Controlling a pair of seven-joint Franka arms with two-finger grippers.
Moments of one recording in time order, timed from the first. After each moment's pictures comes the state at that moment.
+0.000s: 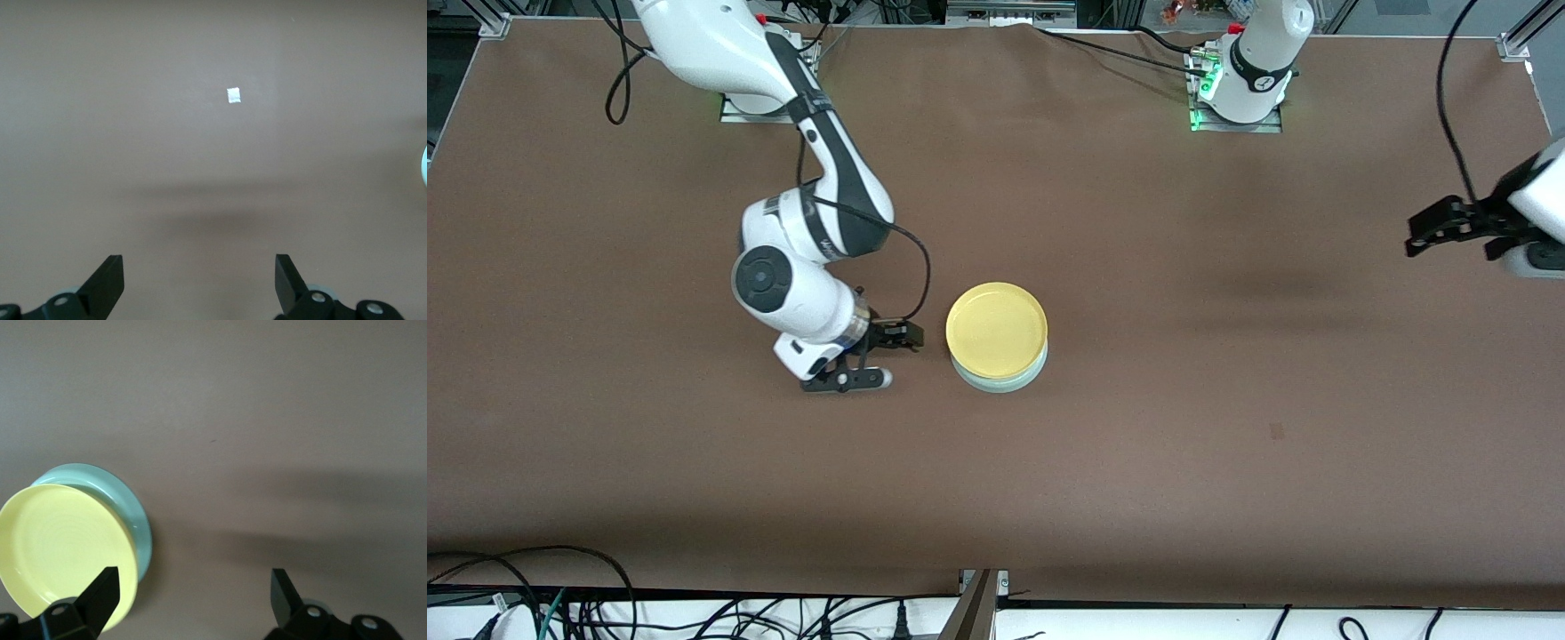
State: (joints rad) left arm 0.06 0.06 0.03 -1.57 -0.02 1.62 0.08; right arm 0.60 0.62 -0.23 -1.48 0.34 2.09 0.16
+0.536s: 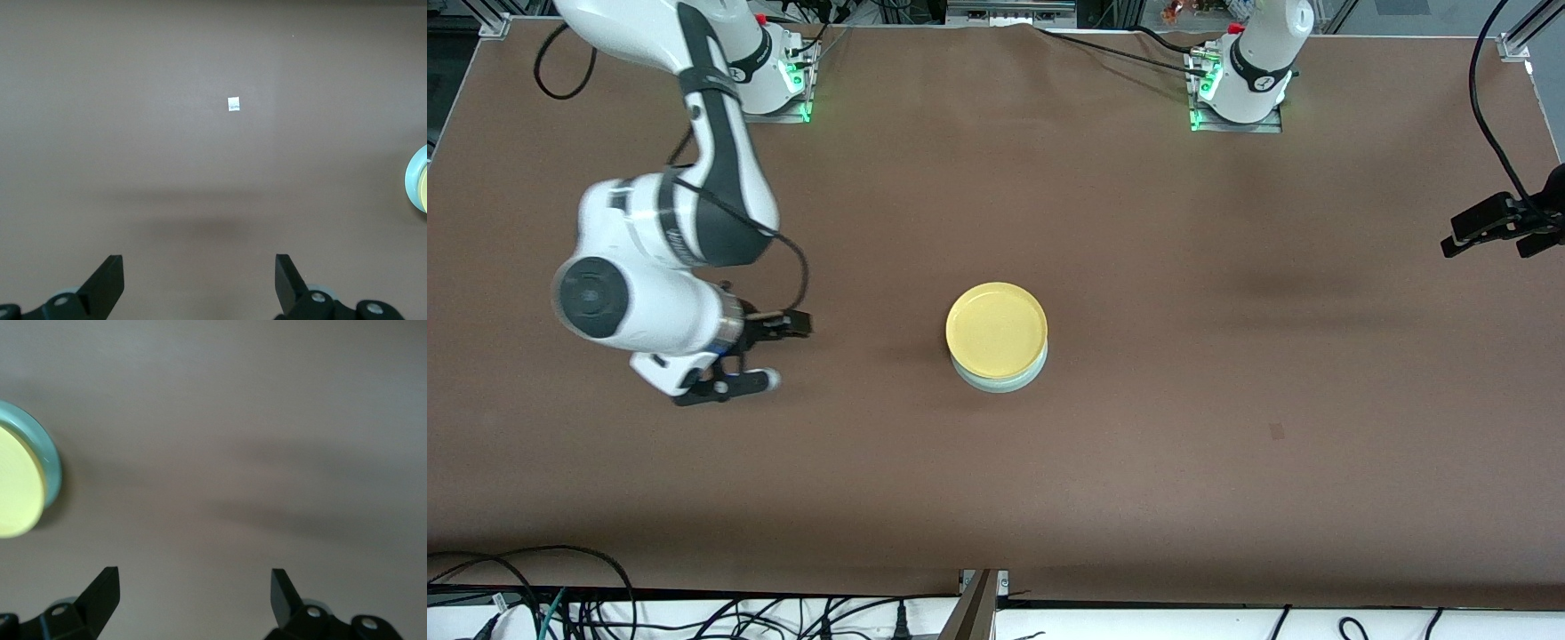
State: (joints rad) left arm 0.10 0.06 0.02 -1.56 -0.05 1.62 0.08; right arm 0.60 0.57 -0.51 -1.33 0.33 1.64 -0.11
